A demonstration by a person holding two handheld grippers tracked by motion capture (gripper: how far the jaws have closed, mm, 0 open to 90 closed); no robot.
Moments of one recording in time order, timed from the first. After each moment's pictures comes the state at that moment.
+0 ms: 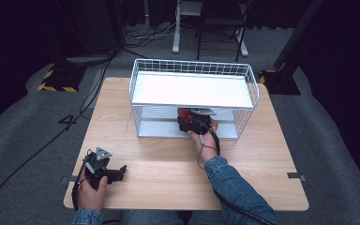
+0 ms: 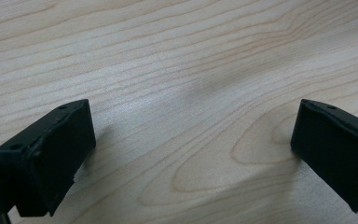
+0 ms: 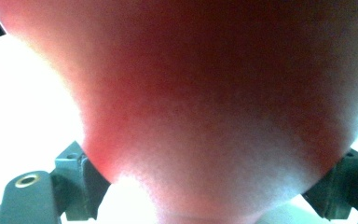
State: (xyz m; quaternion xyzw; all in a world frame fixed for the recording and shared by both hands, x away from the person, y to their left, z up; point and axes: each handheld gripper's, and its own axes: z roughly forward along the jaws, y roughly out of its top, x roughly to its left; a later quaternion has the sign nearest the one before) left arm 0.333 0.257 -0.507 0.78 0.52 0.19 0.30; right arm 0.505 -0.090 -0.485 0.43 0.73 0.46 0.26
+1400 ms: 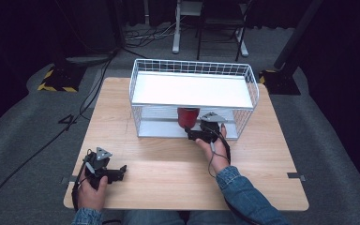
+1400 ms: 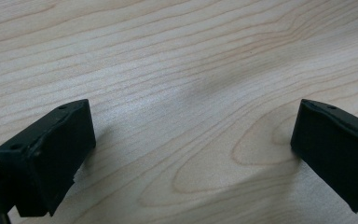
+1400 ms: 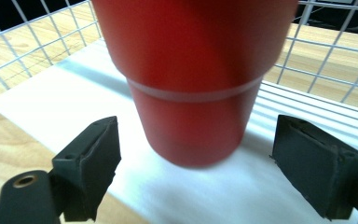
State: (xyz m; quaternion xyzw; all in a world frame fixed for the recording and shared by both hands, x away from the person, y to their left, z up) left arm 0.334 0.257 -0.507 0.77 0.52 0.19 0.31; right arm 0.473 -0.123 -0.481 0.41 0.75 0.47 0.23
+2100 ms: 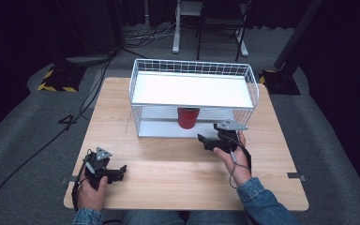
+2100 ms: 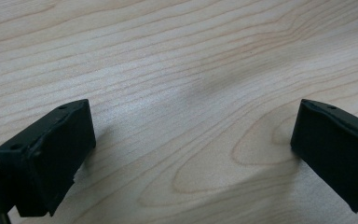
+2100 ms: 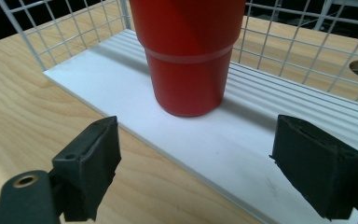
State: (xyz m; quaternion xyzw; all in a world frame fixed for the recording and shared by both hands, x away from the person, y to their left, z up) left arm 0.334 0.257 -0.507 0.77 0.52 0.19 0.30; right arm 0.430 -0.175 -0.457 0.38 0.77 0.47 0.20
